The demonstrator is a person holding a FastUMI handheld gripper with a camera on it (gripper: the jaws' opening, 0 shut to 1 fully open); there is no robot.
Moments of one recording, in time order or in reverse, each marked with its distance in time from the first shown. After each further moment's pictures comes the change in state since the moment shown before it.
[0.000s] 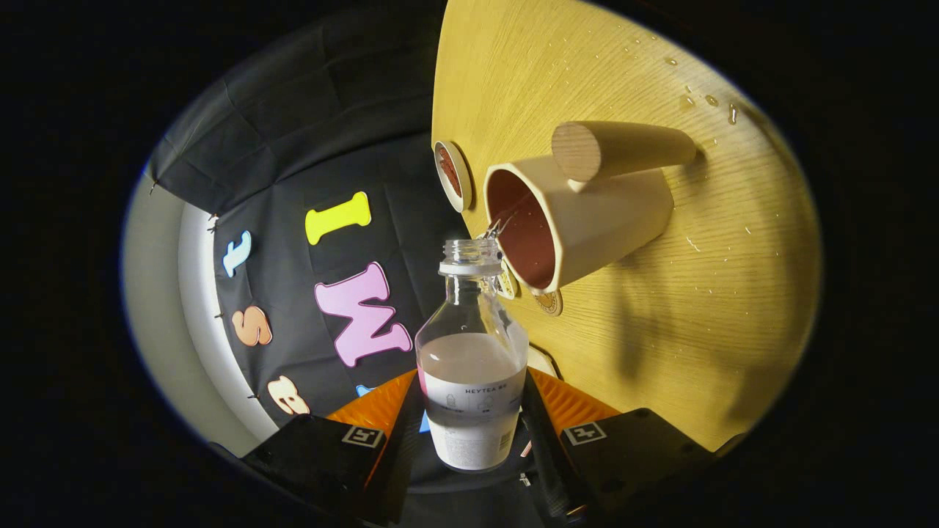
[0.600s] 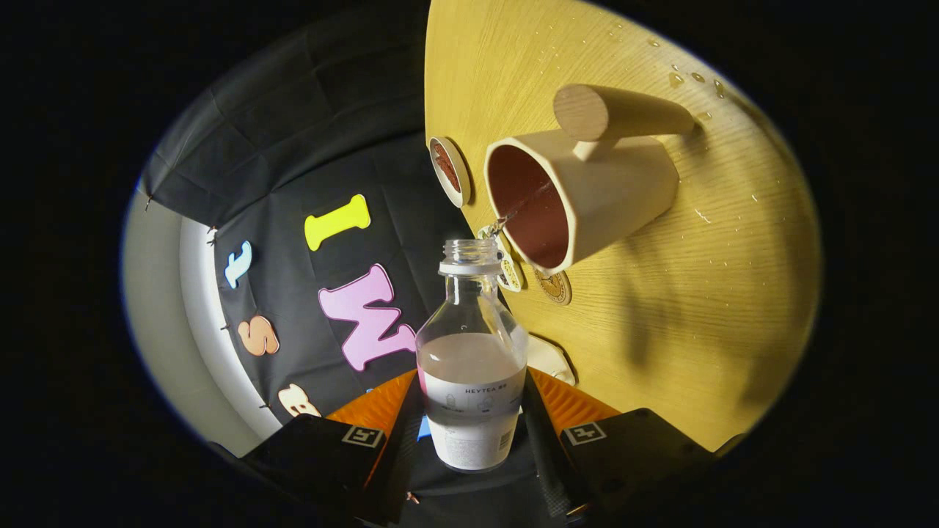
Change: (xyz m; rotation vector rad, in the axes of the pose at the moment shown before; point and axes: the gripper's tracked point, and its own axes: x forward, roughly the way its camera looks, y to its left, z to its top) arm 0.005 0.007 -0.012 0.072 0.009 0.011
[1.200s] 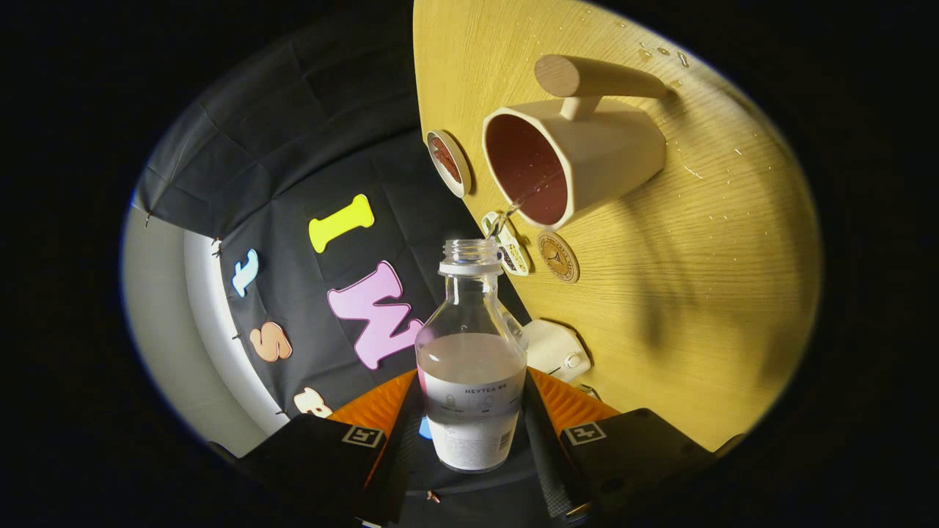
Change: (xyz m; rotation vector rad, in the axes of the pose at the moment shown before) arm -0.008 0.016 -0.023 0.071 0.016 0.033
